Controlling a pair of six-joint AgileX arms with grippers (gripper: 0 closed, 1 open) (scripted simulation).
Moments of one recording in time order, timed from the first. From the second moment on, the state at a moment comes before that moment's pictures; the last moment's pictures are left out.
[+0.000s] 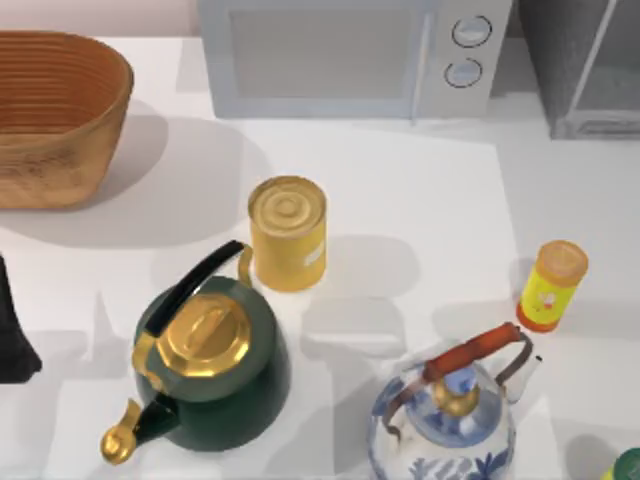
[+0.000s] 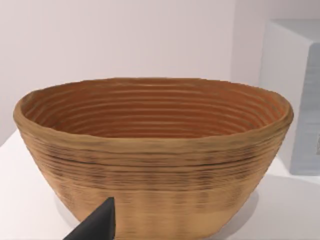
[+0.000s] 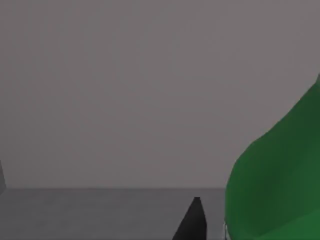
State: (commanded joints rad) left arm 0.00 0.00 0.00 0.00 0.00 0.00; right arm -0.23 2.38 1.49 0.88 -0.20 0.01
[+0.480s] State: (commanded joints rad) left arm 0.00 0.00 0.00 0.00 0.00 0.00; right arm -0.23 2.38 1.49 0.88 -0.20 0.01
